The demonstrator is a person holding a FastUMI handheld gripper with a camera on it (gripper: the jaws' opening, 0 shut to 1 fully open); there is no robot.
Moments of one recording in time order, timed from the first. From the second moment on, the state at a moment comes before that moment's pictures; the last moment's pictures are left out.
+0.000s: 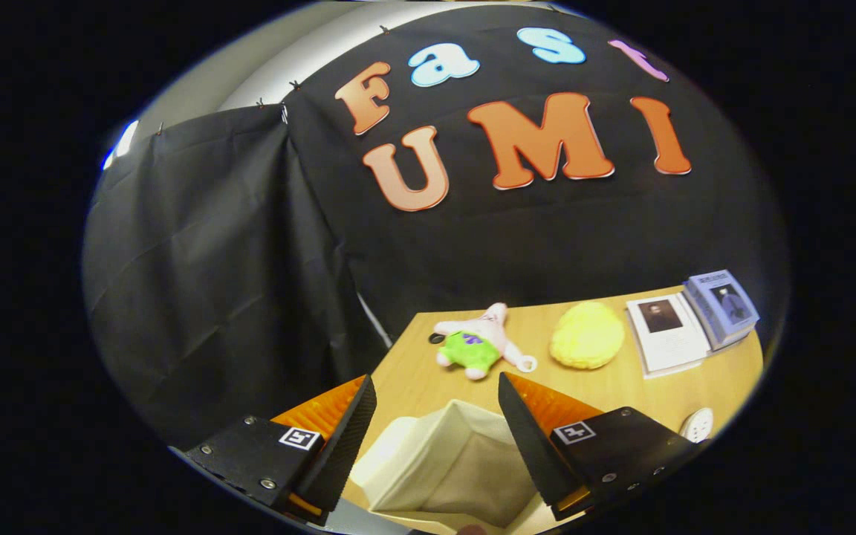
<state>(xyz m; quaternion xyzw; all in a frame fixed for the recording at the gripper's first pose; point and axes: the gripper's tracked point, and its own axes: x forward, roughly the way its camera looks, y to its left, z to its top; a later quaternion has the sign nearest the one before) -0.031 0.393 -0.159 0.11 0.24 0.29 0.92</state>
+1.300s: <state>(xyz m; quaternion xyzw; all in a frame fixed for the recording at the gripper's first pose) -0.037 0.132 -0.358 0.05 0.30 0.04 0.95</state>
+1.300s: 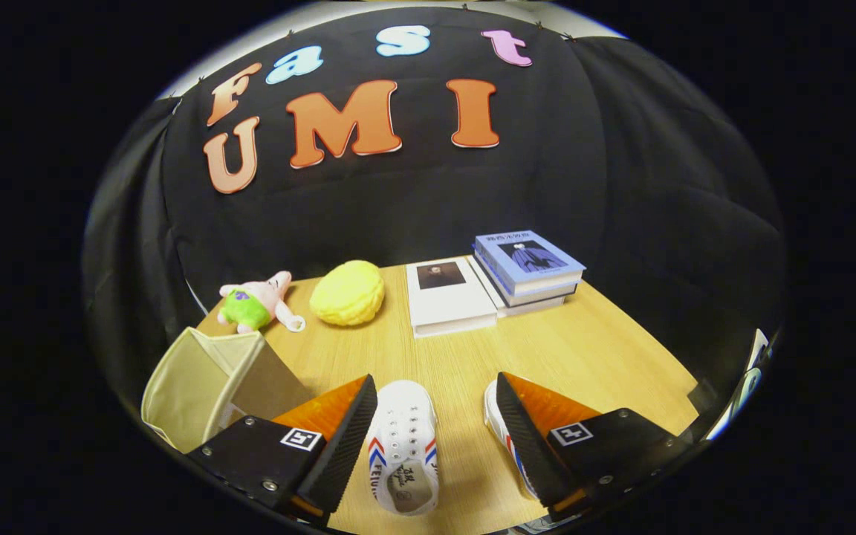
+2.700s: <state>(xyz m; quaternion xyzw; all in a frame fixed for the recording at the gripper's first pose) -0.064 0.162 -0.428 0.09 0.37 0.04 0.92</state>
